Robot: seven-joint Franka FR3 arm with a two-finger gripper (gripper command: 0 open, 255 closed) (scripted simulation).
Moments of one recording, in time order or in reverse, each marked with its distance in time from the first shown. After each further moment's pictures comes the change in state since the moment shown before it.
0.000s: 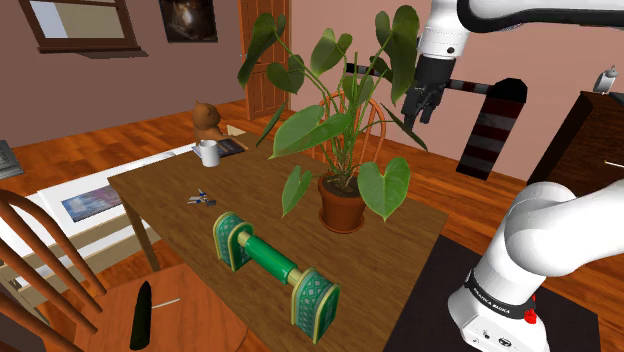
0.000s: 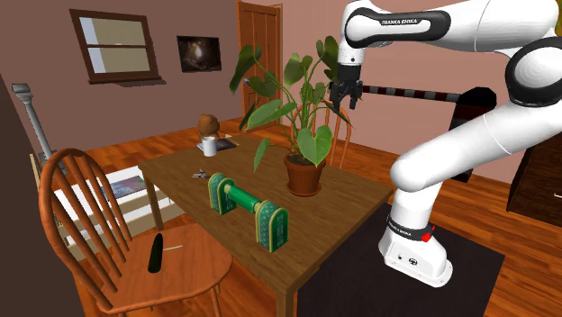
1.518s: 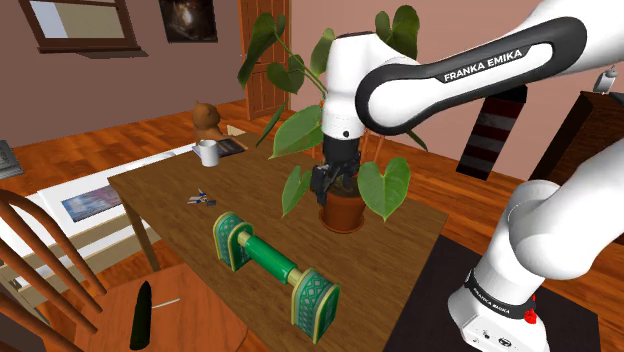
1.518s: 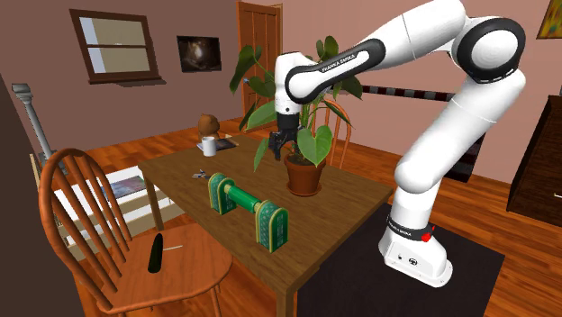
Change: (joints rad) arm 0.139 0.402 0.351 -0.064 0.179 0.444 0.359
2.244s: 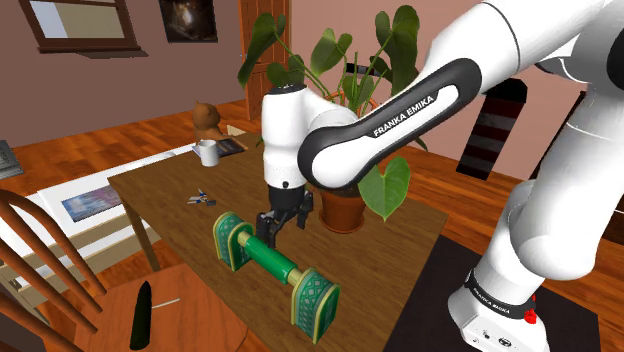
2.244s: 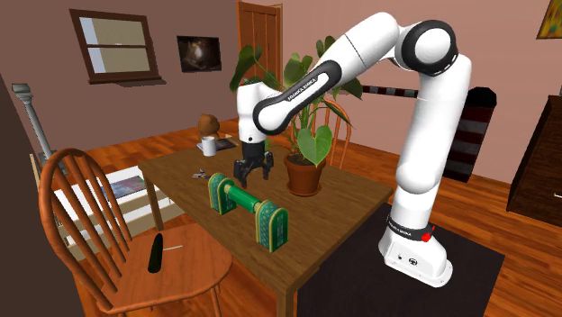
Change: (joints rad) arm 0.038 0.403 0.159 0.184 -0.109 0.197 0.246
